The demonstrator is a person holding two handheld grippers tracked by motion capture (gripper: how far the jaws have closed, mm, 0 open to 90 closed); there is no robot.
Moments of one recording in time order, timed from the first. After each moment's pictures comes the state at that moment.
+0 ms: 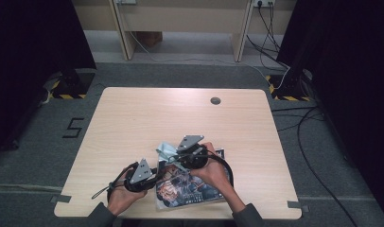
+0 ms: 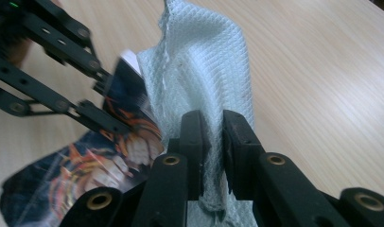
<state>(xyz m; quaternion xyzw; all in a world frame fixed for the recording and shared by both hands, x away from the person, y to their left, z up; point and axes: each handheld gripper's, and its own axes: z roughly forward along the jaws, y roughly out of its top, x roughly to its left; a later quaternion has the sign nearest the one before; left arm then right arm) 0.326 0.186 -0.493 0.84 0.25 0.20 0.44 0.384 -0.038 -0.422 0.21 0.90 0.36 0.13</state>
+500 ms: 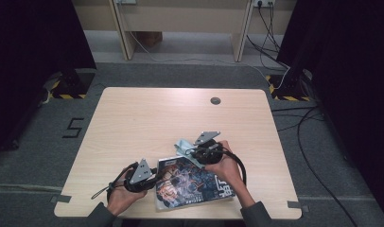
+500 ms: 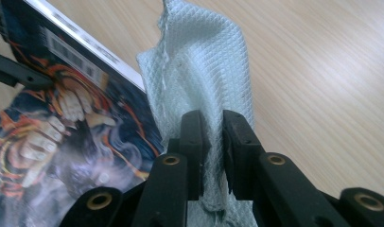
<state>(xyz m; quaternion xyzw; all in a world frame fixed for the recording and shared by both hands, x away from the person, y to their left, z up) 0.326 0.187 -0.492 0.84 0.25 0.20 0.44 0.405 -0.082 -0.436 0.27 0.89 0.33 0.13</state>
